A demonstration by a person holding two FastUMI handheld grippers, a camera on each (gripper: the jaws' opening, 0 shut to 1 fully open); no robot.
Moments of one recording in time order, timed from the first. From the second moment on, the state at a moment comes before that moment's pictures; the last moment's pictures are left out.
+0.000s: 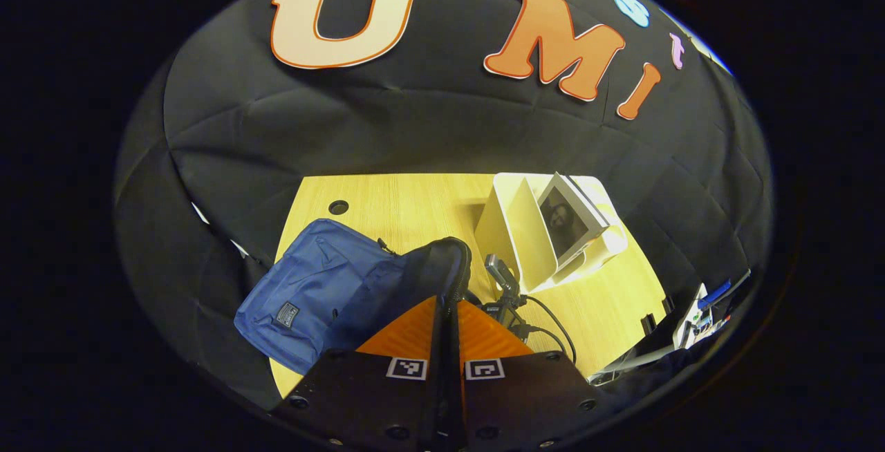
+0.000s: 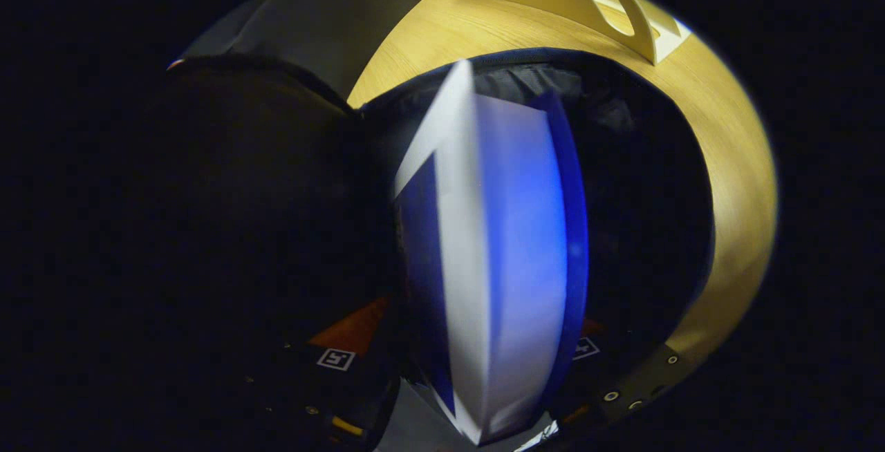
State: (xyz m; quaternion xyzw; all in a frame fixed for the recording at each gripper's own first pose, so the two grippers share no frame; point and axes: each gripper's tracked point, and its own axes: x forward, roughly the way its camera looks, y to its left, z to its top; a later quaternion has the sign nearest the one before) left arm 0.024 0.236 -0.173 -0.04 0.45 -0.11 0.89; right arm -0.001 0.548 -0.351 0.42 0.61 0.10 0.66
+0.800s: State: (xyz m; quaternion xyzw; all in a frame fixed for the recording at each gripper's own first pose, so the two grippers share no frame) left arm 0.022 0.240 -0.177 -0.02 0.44 -0.10 0.89; right arm -0.011 0.445 -0.305 0.29 0.60 0.13 0.74
